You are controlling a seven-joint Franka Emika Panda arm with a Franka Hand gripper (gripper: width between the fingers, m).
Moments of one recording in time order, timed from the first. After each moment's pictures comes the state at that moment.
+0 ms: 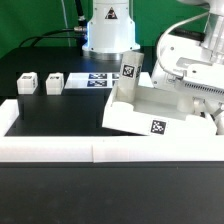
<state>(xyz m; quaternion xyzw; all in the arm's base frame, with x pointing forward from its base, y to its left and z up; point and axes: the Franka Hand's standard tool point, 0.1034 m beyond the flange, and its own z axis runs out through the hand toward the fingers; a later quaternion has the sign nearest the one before) 0.589 0.125 0.013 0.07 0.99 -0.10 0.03</state>
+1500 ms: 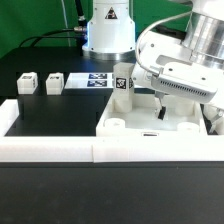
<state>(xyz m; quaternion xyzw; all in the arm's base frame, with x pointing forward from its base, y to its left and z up) 0.593 0.090 0.017 0.10 0.99 -0.12 0.03</state>
